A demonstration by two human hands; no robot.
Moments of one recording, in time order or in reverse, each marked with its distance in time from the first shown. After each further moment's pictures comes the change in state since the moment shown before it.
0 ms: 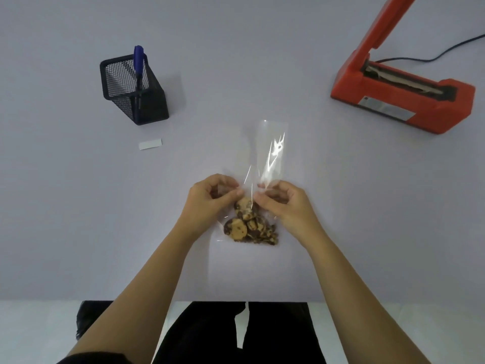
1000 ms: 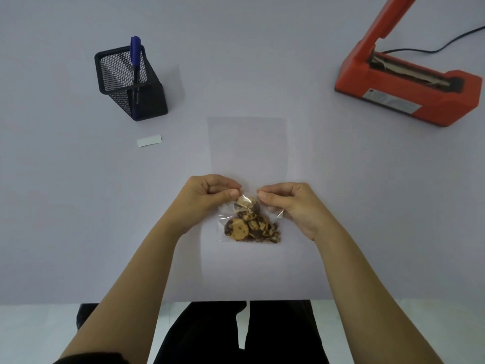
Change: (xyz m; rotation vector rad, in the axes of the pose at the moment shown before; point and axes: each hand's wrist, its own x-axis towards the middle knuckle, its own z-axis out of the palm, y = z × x) left_hand 0.003 0.009 -0.023 -0.051 -0.205 -0.061; right_hand 0.002 -0.014 -0.001 0.134 -0.099 0.255
